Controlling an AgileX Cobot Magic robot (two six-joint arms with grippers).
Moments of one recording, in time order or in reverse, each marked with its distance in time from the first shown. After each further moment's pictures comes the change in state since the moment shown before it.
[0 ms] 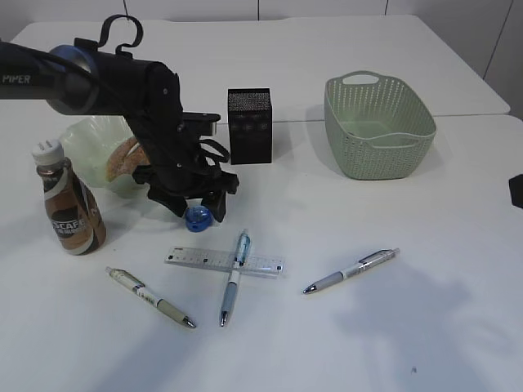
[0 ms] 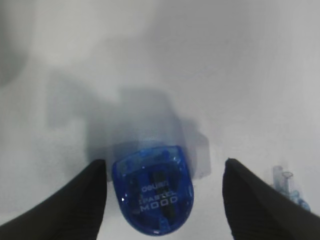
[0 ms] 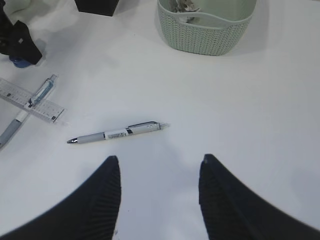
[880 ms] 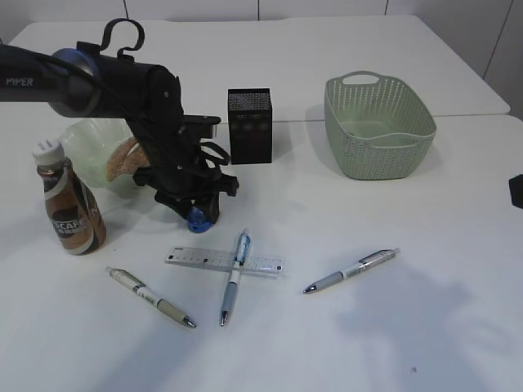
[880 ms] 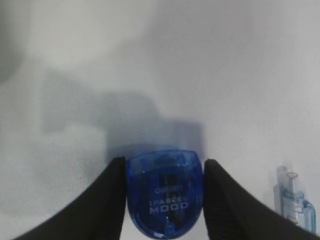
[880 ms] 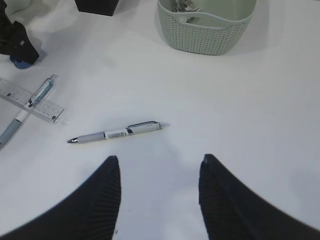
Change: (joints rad) left arm 0.000 0.007 0.000 0.002 -0.002 0.000; right arm 0.000 0.000 0.000 0.000 0.000 0.000
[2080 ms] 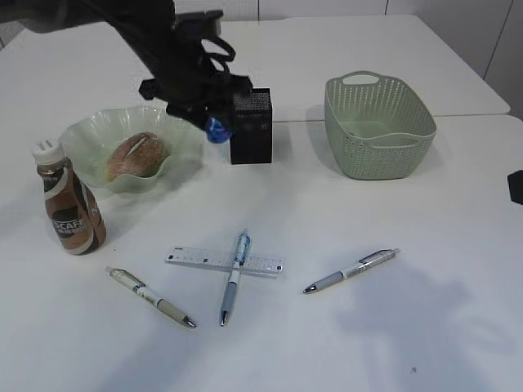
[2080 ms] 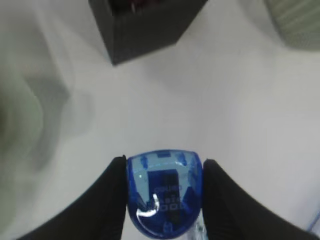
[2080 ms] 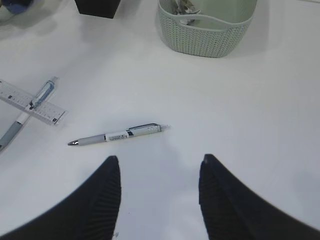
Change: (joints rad) left arm 0.002 -0.081 -0.261 -0.050 0.126 0.010; right arm 0.000 0.000 0.000 0.000 -0.004 0.000
